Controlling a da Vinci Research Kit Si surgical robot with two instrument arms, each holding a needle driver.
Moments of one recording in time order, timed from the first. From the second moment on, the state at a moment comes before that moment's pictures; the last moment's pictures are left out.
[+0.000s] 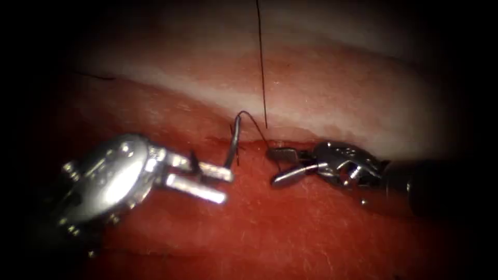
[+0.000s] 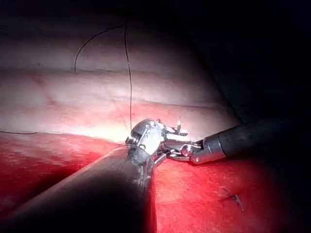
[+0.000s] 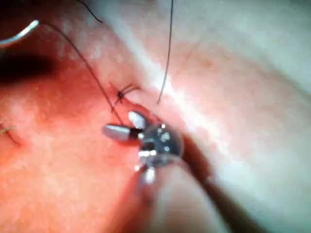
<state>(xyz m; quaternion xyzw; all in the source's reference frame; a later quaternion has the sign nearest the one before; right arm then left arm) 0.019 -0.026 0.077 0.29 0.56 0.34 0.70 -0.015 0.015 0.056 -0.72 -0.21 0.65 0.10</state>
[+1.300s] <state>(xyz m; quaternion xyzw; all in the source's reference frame) 0.016 -0.023 0.075 0.26 0.56 0.34 0.71 -0.011 0.015 0.058 -0.71 -0.13 0.69 0.07</state>
